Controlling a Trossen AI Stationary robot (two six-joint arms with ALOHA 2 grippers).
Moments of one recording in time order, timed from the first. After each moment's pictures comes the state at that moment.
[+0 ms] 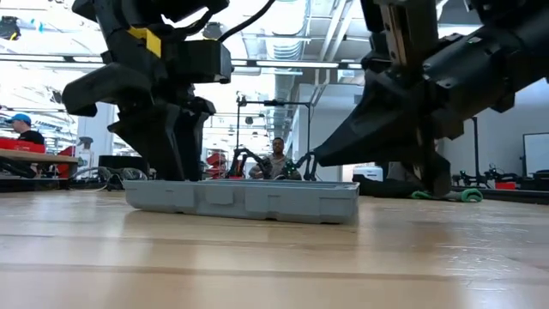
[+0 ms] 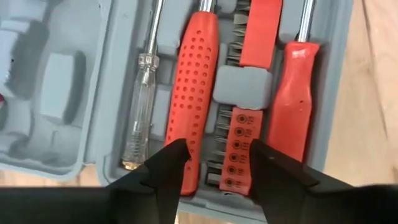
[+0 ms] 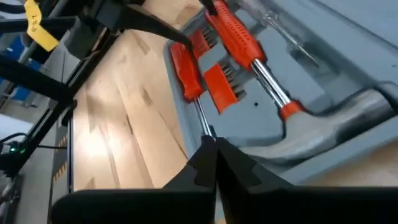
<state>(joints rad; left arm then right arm) -0.28 1.69 0.97 -0.43 -0.21 -0.08 0.52 1.87 0.77 0.54 0.54 1.13</state>
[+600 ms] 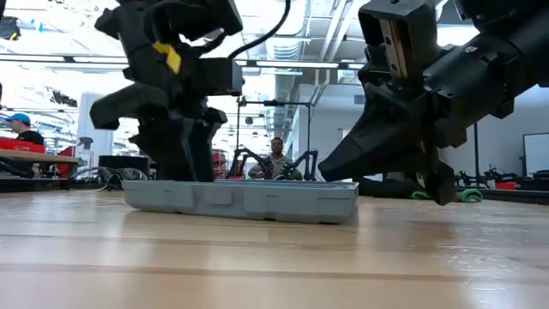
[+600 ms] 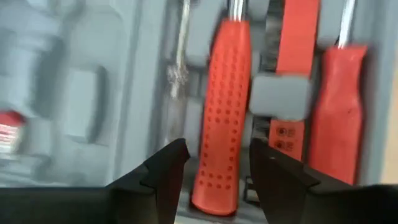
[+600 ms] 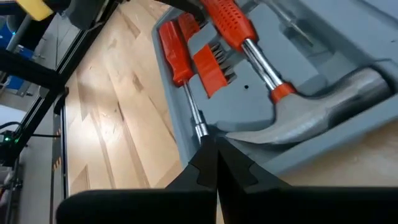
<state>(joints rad) -0.20 1.71 0.97 -0.40 -0.16 0.03 0.49 1.87 0.77 0.50 0.47 1.15</state>
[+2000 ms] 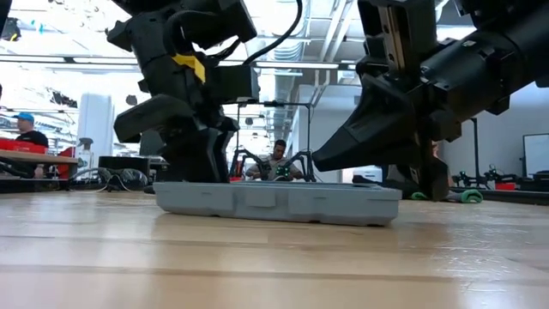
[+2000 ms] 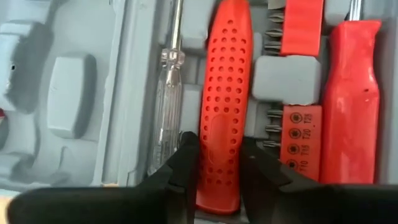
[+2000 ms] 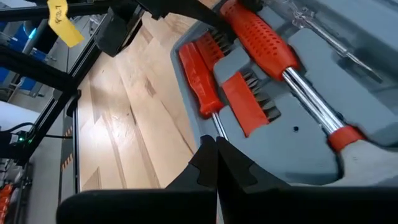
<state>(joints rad) -0.21 1.86 0.98 -0.33 -0.15 -0.02 0.49 1.87 0.77 0.54 0.47 1.13</state>
